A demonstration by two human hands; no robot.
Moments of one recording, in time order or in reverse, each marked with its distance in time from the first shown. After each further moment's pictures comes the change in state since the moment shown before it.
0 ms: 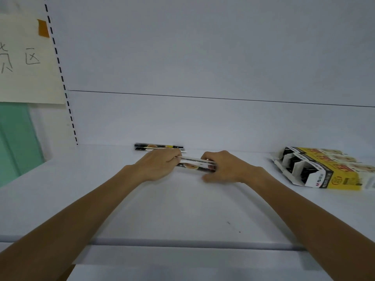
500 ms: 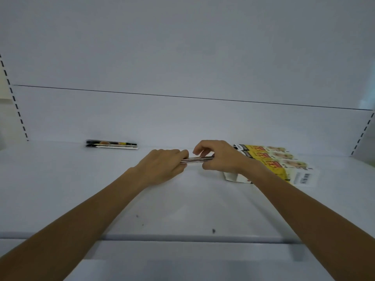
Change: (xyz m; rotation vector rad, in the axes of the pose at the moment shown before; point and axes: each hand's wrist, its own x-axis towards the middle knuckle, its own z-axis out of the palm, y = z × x) left_hand 0.051 0.149 0.065 0.470 0.089 0.193; right_hand -0.076 0.105 -0.073 0.194 0.117 -0.093
